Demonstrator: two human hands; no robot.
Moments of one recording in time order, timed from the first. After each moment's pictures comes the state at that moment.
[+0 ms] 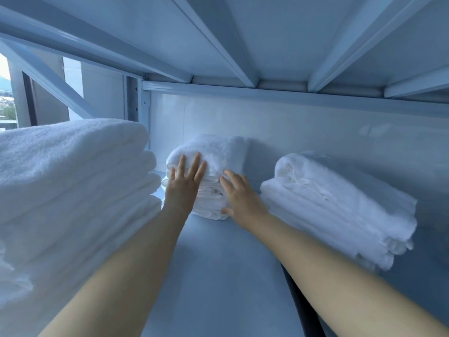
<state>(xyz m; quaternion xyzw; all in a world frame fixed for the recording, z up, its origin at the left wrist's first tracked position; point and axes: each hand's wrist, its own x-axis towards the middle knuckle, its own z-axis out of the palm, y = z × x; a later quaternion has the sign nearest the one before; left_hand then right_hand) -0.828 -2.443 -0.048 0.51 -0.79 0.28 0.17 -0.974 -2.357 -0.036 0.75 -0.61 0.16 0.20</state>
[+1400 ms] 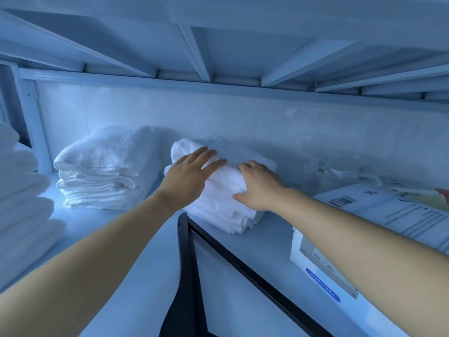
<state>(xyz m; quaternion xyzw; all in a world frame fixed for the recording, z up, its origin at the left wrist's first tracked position) -0.975 -2.296 -0.003 0.13 -0.88 0.26 0.38 -1.107 -2.155 0.028 0.58 -0.80 0.09 0.14</state>
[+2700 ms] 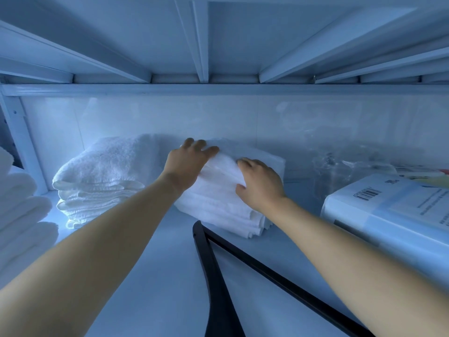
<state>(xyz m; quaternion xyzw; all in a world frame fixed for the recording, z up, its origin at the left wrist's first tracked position) -0.982 -2.348 0.033 0.25 -0.89 0.25 0.30 -1.099 -2.198 0.005 0.54 -0.78 0.18 0.28</state>
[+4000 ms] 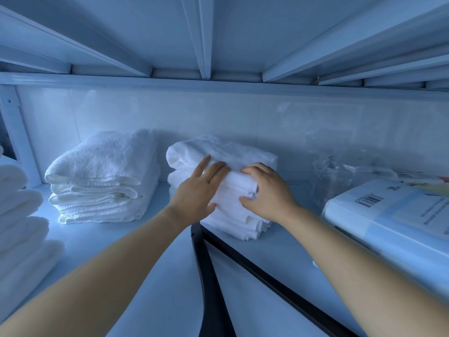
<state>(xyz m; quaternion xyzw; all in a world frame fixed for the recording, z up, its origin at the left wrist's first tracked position) -0.982 -2.324 -0.027 0.15 -0.93 0.16 0.28 -1.123 -2.183 -0.011 0.59 -0.73 0.29 0.18</state>
